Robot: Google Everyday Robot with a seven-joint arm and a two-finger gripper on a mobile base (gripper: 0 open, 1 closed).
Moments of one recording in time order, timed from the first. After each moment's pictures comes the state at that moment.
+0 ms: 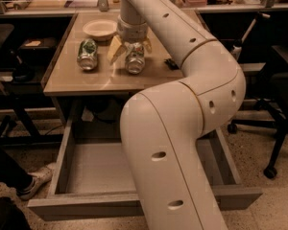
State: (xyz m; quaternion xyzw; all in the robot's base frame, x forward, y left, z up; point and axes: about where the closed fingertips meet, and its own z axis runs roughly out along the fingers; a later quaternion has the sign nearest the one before) arm 0.771 0.033 0.826 -0.25 0.96 0.05 0.10
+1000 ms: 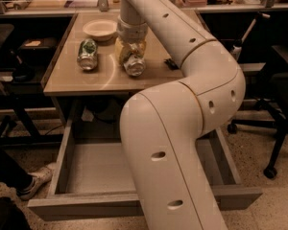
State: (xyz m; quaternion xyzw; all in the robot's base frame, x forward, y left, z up) arm 0.771 0.033 0.826 -0.25 0.96 0.05 0.10
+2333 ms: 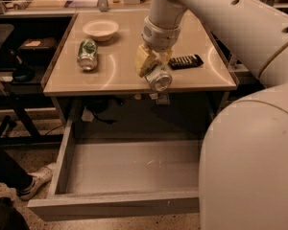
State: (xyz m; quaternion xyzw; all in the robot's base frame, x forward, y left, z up) arm 0.654 -0.034 0.860 -0.27 0.96 0.08 0.07
